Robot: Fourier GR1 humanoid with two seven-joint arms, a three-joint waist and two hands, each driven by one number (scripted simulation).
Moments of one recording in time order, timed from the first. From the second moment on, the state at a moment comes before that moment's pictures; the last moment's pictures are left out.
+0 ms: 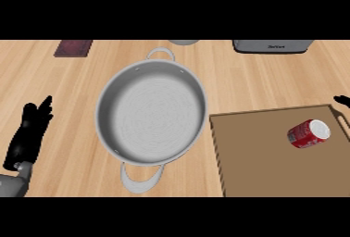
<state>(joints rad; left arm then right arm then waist) -0.11 0.58 -0.20 -1.39 0.16 0.34 0.33 -0.02 -1.08 0.10 -1.98 0.01 0.28 0.63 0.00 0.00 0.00</state>
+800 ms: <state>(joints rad) -0.08 0.52 -0.11 -1.44 0.07 0.28 0.37 -0.08 -0.80 0.13 -1.75 0.30 0.36 0.54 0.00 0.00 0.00</state>
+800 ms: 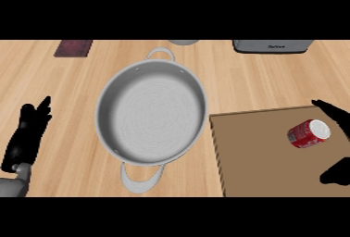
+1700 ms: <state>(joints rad) -0.09 0.42 -0.01 -1.45 -0.04 0.19 0.39 -0.19 -0.60 0.09 -1.53 0.55 0.45 0.46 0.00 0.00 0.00</state>
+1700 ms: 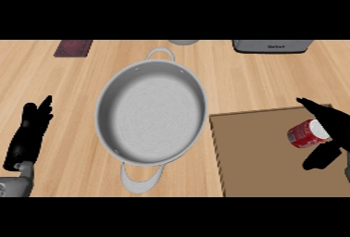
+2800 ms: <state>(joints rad) -0.11 0.34 0.10 -1.42 -0.13 0.10 0.38 -0.20 -0.50 0.00 -1.35 0.75 0.37 0.21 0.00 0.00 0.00</state>
